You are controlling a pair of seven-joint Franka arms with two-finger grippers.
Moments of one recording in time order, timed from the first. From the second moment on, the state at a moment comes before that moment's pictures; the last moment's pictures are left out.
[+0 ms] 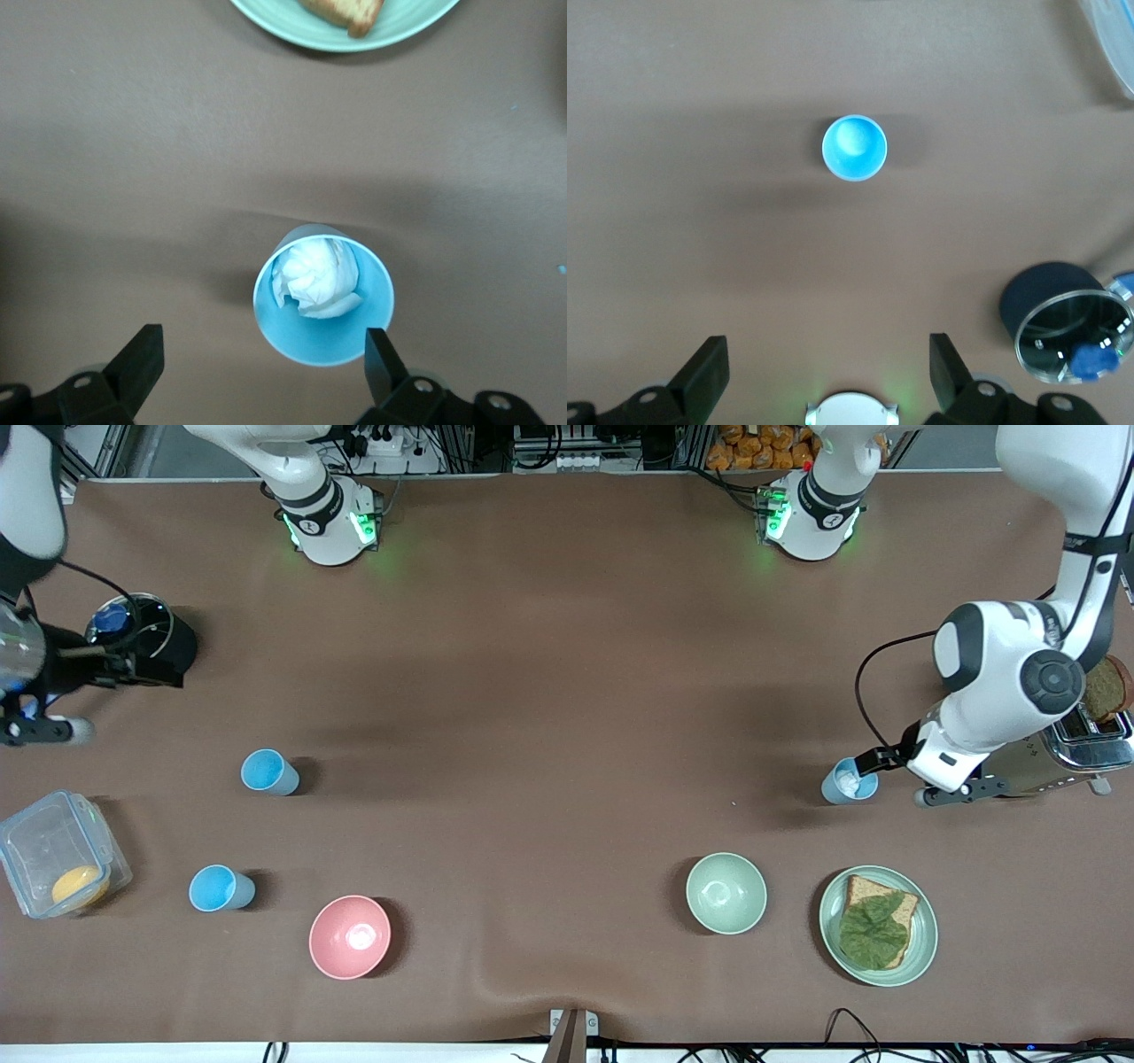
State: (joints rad) left arm 0.10 0.30 -0.11 -2.08 0.03 2.36 -0.19; right arm 0.00 0.19 -0.06 -1.57 0.04 1.48 -0.05
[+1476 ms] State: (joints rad) left arm -0.09 0.40 -0.13 -1.98 0.03 2.48 -0.36; right arm -0.05 0.48 -0.07 -1.93 0.04 2.19 -0.19
